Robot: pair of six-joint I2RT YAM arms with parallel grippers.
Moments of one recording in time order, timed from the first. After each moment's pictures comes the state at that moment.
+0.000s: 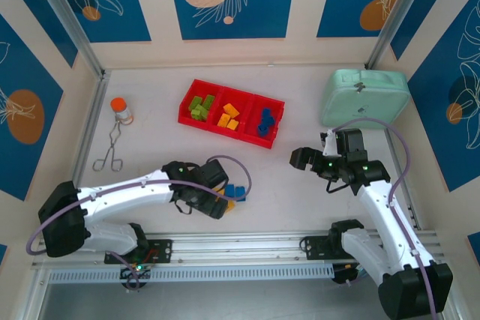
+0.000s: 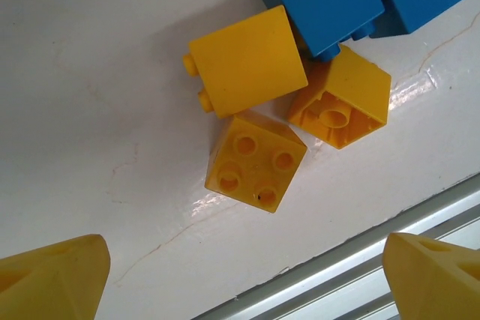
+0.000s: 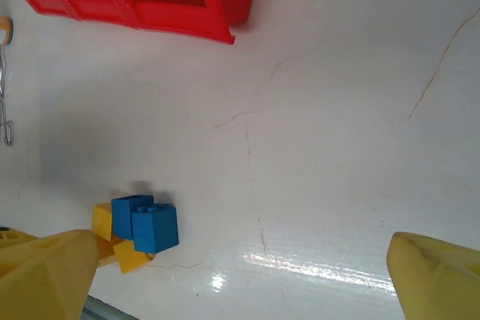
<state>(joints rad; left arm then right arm) -1.06 1.31 0.88 -0.94 -0.05 -0.53 0.14 0.84 0.71 -0.80 -0.42 0.46</state>
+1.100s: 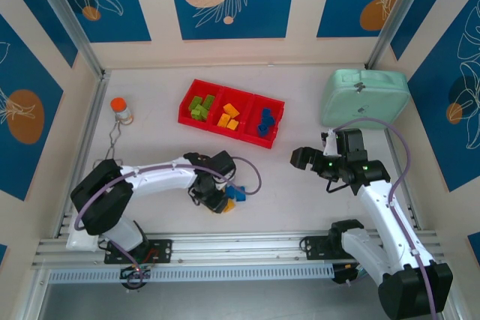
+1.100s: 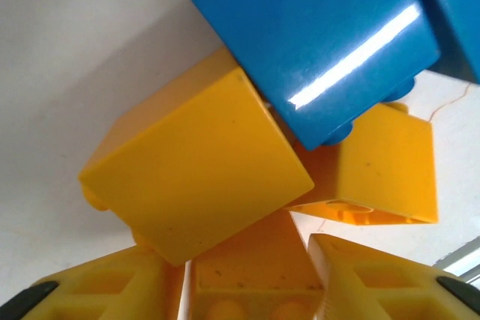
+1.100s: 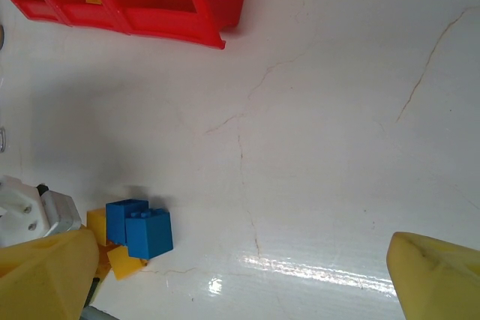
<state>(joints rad) -0.93 1.58 0.90 -0.81 0.13 -0.29 0.14 0.84 0.71 -0.80 -0.39 0.46</state>
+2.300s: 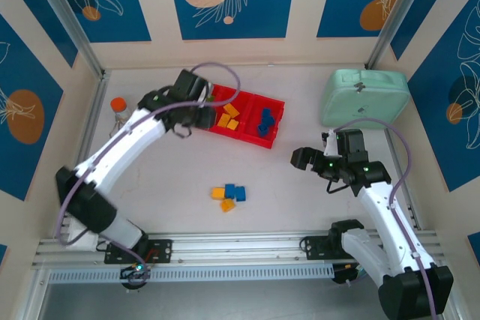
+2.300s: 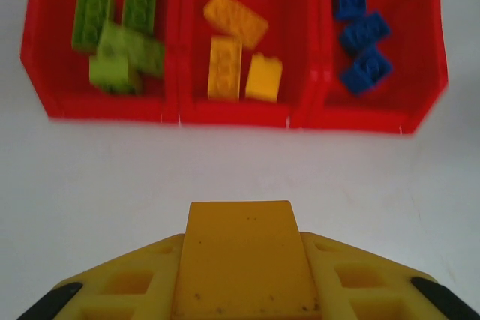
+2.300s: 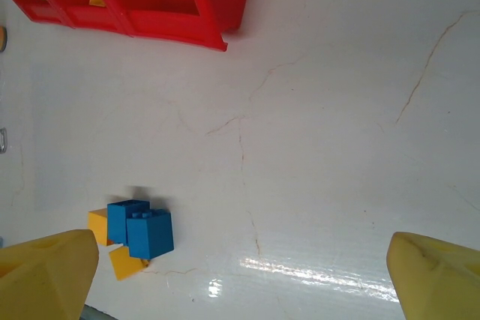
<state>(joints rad) -0.59 1.60 1.61 -0.96 -0.07 -0.28 0.14 0.82 0.71 -0.81 -0.39 0.47</state>
